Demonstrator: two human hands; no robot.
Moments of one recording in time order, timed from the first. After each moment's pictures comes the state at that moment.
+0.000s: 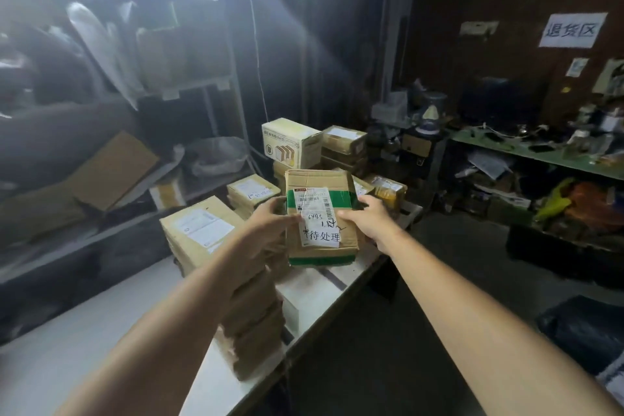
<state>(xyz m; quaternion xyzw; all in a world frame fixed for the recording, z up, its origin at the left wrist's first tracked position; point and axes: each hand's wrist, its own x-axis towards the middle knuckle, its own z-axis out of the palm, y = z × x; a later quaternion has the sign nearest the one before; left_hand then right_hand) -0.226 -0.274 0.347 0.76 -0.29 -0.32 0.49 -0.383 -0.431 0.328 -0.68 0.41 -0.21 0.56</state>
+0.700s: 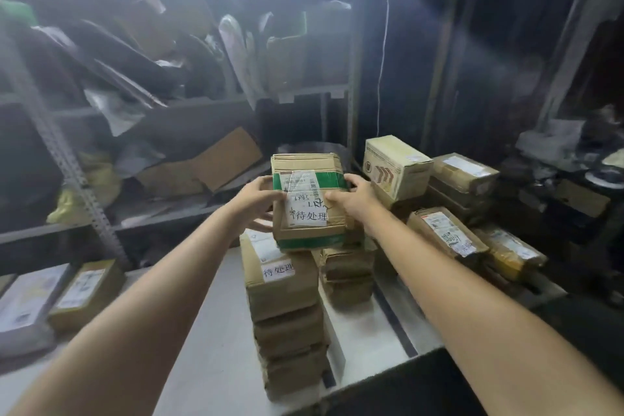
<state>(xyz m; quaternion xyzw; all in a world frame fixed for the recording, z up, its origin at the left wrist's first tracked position) -0.123 -0.225 0.405 0.82 -0.13 -0.20 0.52 -0.189 -0.432 0.379 -0.77 0.19 -0.13 0.59</state>
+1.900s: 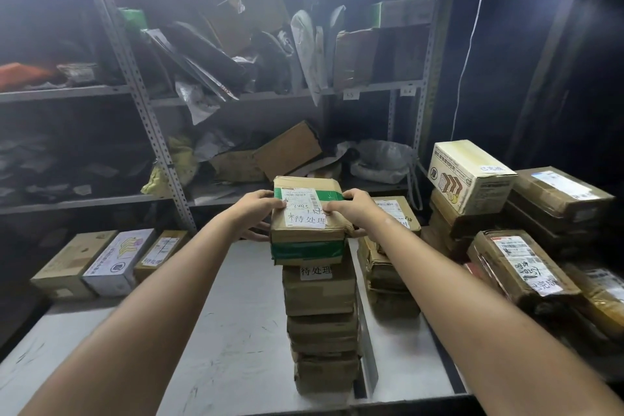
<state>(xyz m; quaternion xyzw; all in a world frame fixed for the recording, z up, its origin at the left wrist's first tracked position) -0.120 -0.162 0.395 0.85 0.05 -0.16 0.50 -0.128 -0.382 0.361 -0.82 0.12 0.06 0.55</state>
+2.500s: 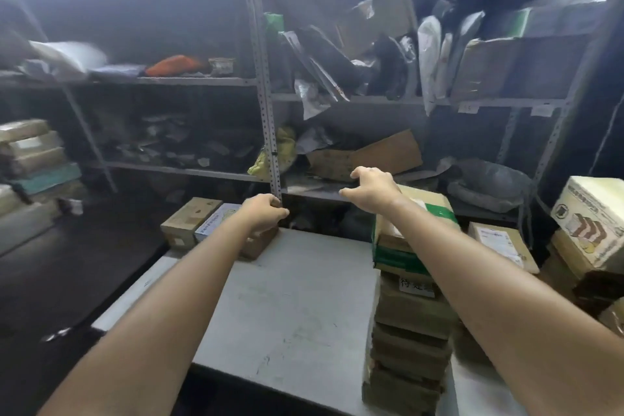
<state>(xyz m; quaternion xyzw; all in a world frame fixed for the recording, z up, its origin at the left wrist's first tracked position) -0.160 0.009 0.392 0.94 0.13 -0.01 0.30 -0.104 -0.227 0.416 -0.97 -0.11 -0.03 0.24</state>
